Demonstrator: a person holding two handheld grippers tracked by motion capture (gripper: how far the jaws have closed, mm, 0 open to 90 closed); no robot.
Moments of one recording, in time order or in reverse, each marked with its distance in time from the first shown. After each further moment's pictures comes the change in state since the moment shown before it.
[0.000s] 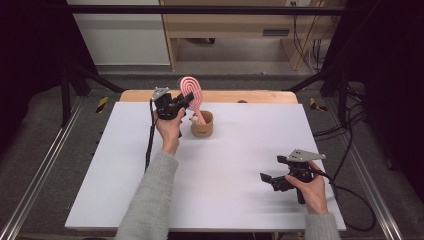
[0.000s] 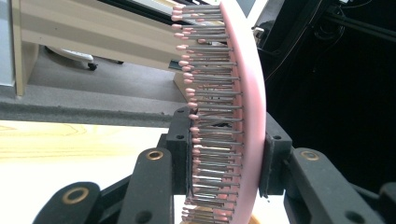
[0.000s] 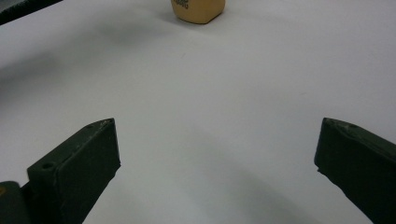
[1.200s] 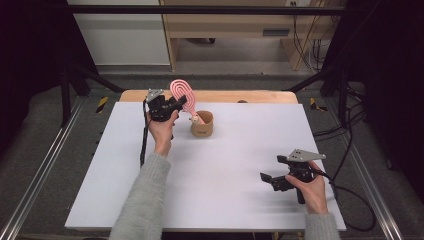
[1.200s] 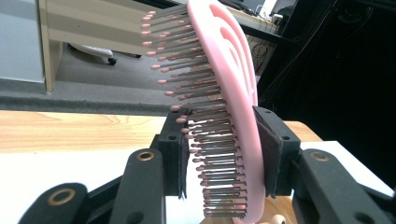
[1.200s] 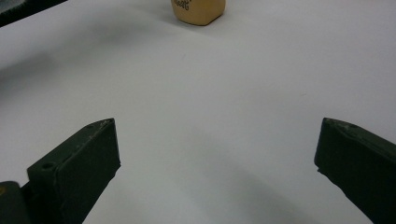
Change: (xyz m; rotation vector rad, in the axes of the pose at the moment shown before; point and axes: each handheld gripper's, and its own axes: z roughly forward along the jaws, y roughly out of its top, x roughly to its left) left arm 0.015 0.000 -0.012 0.044 0.067 0.057; right arm 0.000 0.000 0.000 -0.003 0.002 0.004
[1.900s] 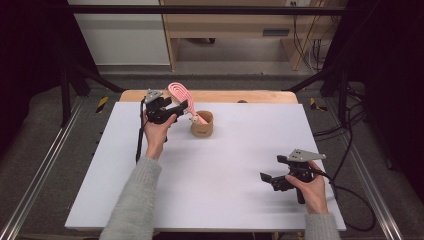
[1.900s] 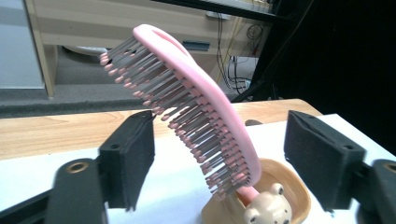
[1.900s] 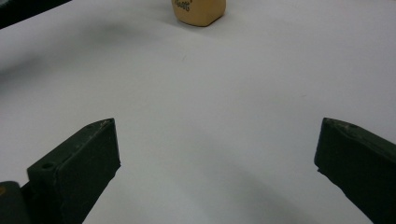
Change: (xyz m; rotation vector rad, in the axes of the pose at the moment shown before) left arm 0.000 0.005 -0.016 0.060 -0.029 0.103; right arm 0.000 0.000 0.000 -0.004 0.002 0.002
